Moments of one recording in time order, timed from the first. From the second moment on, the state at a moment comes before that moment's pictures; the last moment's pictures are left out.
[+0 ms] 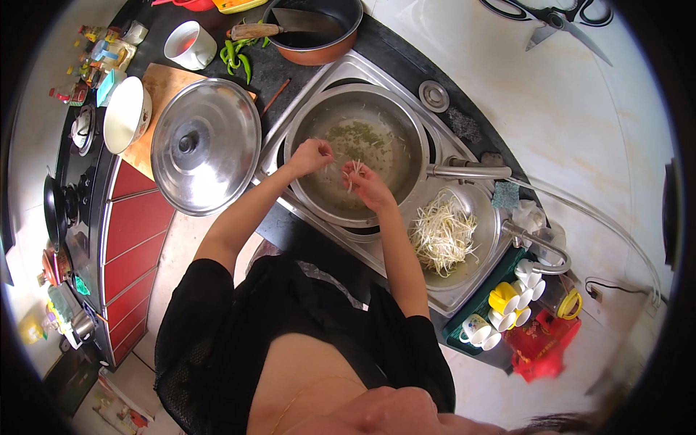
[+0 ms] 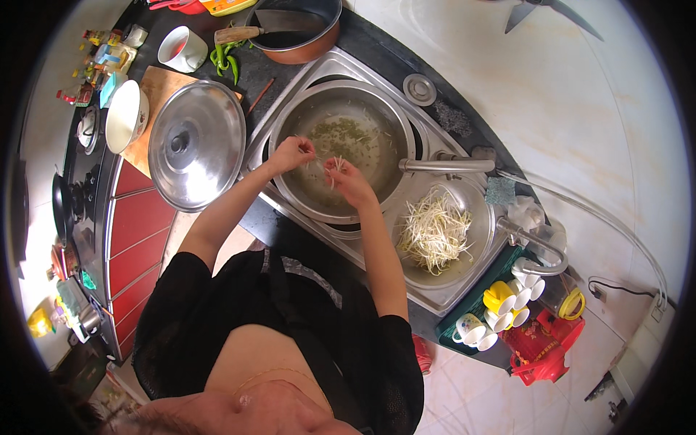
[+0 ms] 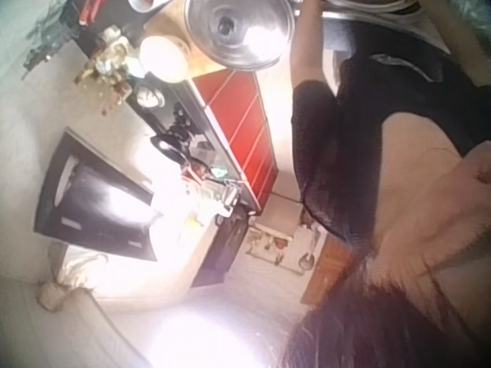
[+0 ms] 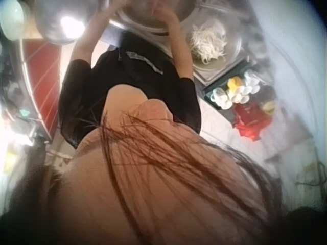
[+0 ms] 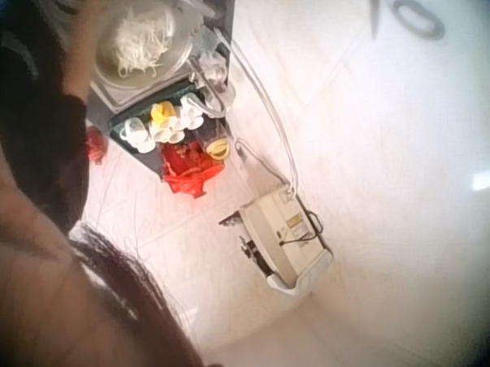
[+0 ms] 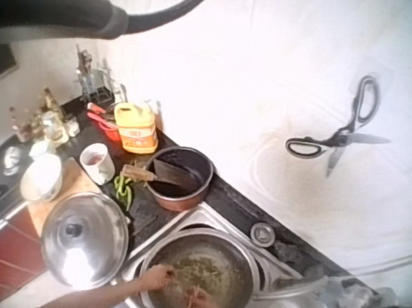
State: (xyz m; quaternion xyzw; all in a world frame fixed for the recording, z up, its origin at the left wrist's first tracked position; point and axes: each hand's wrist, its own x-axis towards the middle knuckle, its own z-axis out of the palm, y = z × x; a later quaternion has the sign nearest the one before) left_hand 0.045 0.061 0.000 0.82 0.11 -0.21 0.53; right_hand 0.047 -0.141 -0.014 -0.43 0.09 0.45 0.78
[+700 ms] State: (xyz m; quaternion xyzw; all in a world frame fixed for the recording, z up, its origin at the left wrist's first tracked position) left_hand 0.013 0.020 0.029 0.82 0.10 -0.13 0.54; right_hand 0.033 -0.122 0.004 -0.36 0.11 0.45 0.81
